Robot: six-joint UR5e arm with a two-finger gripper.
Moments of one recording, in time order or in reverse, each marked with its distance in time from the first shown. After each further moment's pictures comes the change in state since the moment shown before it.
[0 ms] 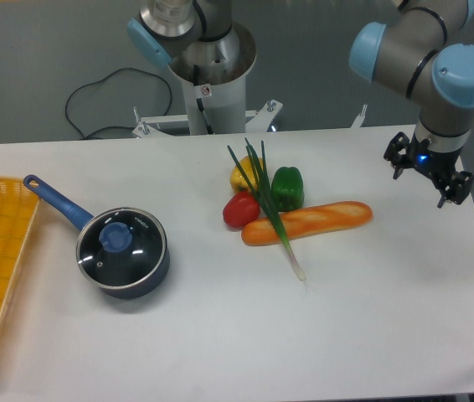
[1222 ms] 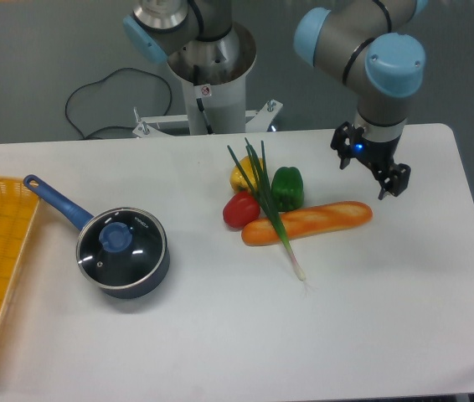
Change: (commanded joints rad) arm -0.081 0.190 -0.222 0.008 -0.023 -0.025
